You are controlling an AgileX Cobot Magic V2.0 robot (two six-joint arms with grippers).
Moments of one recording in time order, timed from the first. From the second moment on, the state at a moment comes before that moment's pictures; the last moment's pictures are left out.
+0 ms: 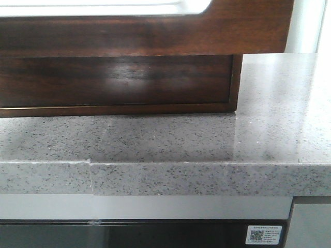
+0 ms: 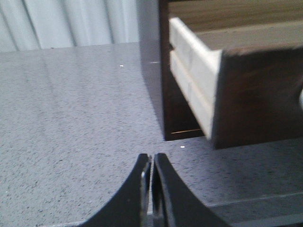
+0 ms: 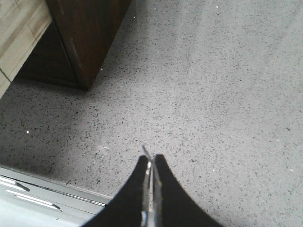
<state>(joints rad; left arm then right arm) -0.06 0.00 -0.31 -0.15 0.57 0.20 0.06 0.62 -0.74 0.15 0.78 -0.18</state>
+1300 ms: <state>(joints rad) -0.07 -0.01 0.00 0.00 0.06 -0.03 0.06 0.62 -0.74 0.15 0.79 -0.18</state>
